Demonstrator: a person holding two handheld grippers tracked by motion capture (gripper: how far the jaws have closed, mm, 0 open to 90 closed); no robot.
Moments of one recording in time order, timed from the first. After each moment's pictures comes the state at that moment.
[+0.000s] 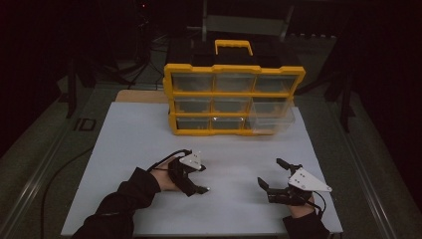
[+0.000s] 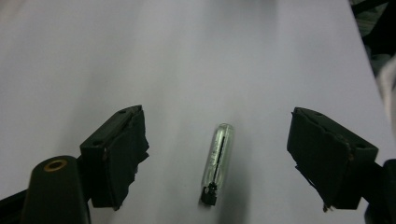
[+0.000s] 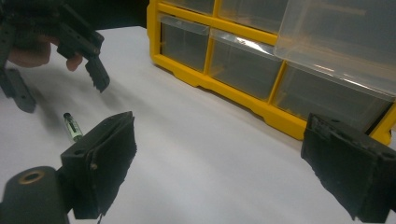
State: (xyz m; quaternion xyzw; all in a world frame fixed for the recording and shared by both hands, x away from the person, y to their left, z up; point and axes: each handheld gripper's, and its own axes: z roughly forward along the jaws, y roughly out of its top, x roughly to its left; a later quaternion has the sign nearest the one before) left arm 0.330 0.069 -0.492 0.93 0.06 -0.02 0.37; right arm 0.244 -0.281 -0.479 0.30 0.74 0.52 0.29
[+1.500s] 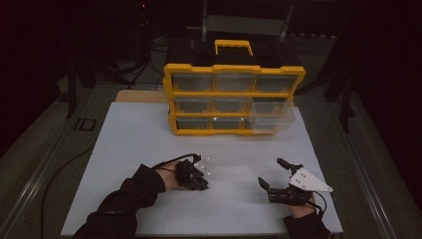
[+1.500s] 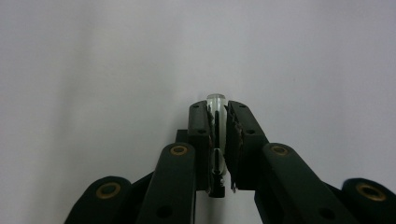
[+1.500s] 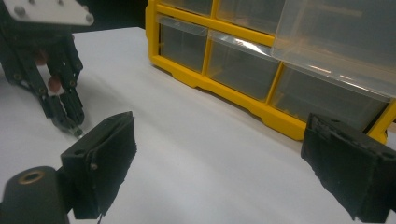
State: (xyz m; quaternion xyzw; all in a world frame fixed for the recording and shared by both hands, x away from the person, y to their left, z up) left arm 0.327 0.048 -0.491 0.96 0.04 -0.02 0.27; right arm 0.244 -0.282 -0.478 0.30 0.74 0.52 0.29
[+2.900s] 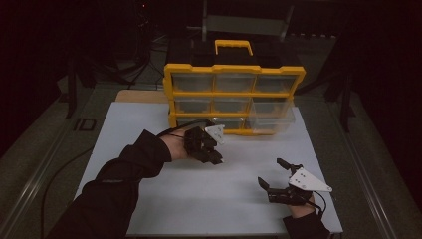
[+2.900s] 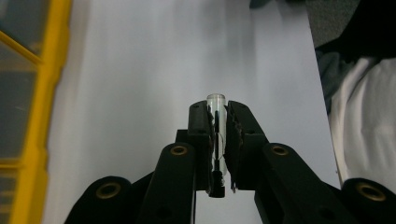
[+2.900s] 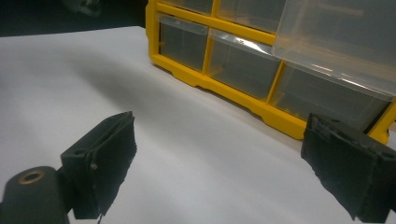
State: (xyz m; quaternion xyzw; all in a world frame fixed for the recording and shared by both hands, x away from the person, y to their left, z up) left arm 0.356 0.019 -0.363 0.96 -0.01 -0.01 0.29; right arm 0.245 -0.282 -0.479 0.30 0.74 0.52 0.29
